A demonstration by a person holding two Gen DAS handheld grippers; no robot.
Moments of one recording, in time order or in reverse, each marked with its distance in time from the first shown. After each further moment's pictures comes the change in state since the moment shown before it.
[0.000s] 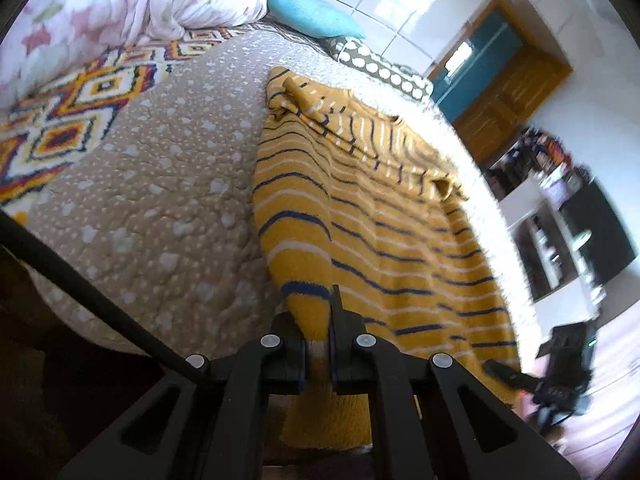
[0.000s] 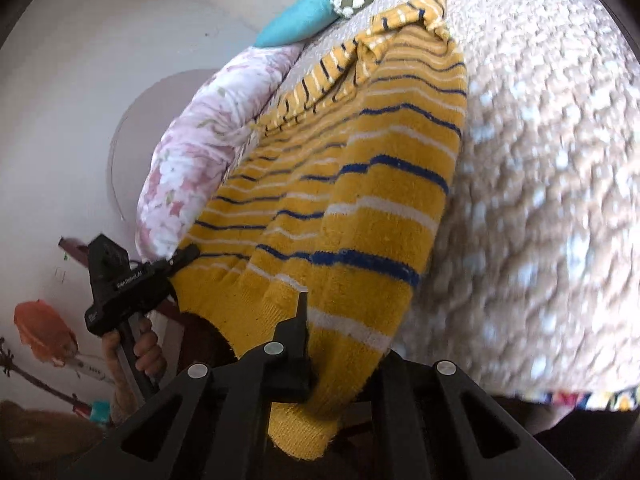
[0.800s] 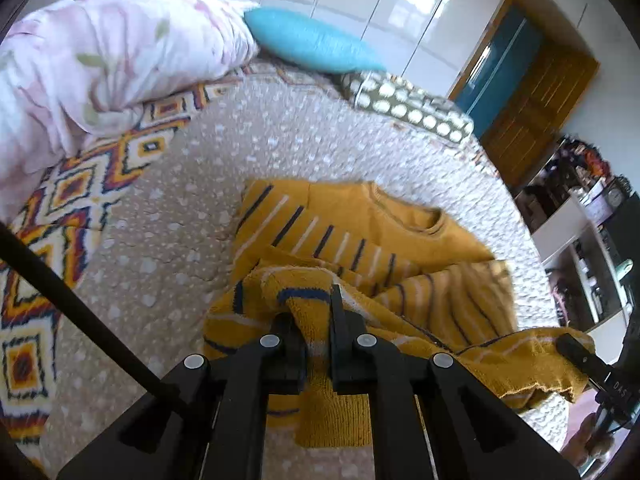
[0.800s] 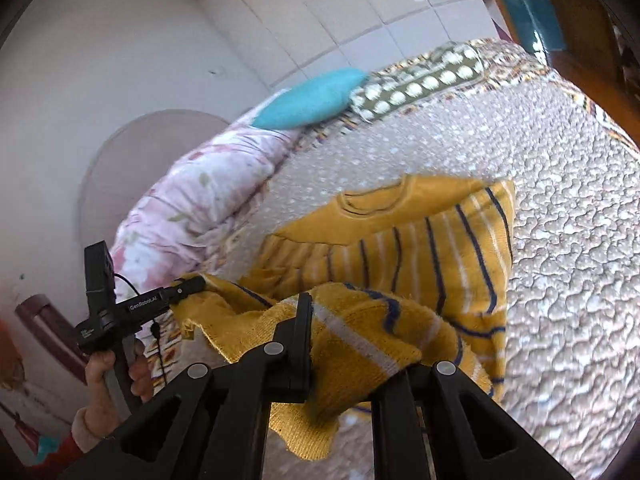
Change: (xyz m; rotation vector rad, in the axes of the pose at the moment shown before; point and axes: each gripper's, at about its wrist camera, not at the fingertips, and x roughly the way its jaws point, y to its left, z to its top) left arm 0.120 -0.025 0.222 0.033 -0.045 0.131; right arm 0.029 0.053 0.232 -0.160 -0.223 -0.163
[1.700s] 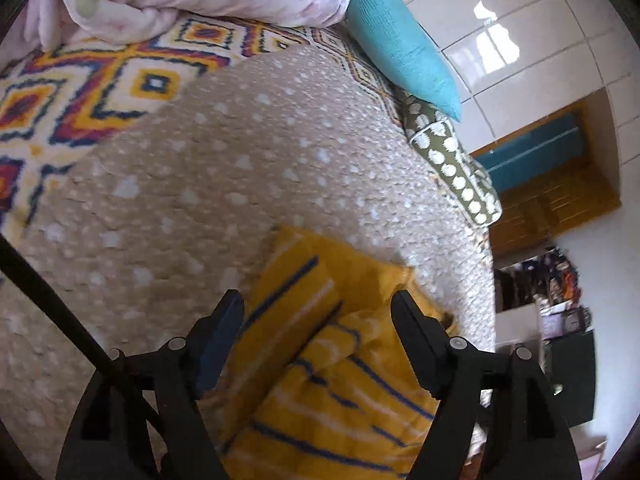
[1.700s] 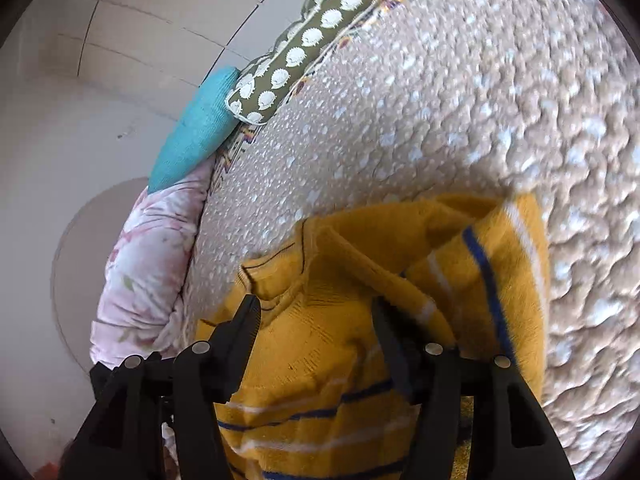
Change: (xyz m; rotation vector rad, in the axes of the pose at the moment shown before) left arm 0.091 0.091 0.068 -0.429 0.059 -0.158; right arm 0.123 -0.121 0.093 0.399 0.024 -0.051
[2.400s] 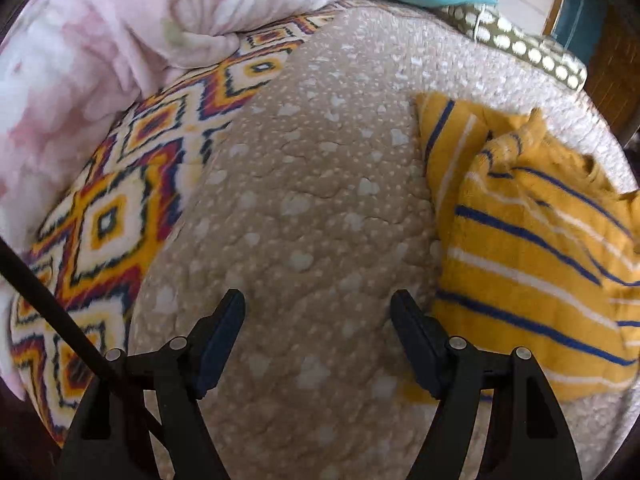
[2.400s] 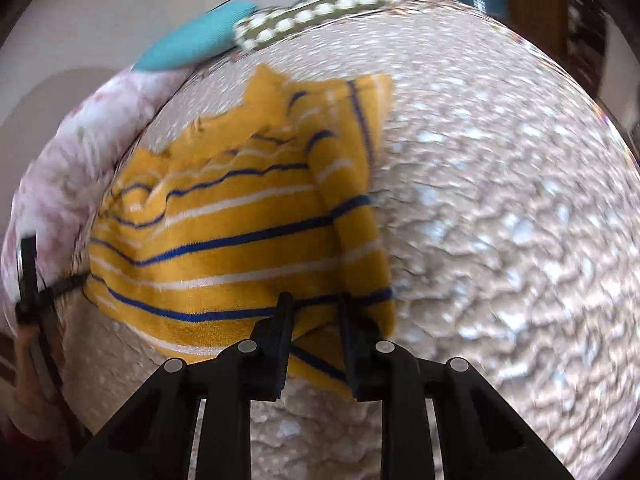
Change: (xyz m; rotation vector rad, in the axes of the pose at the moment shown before) left arm -0.049 0.044 -0.090 0.389 0.020 0.537; right arm -0.100 -0.023 -0.143 -0.313 0.068 -0.327
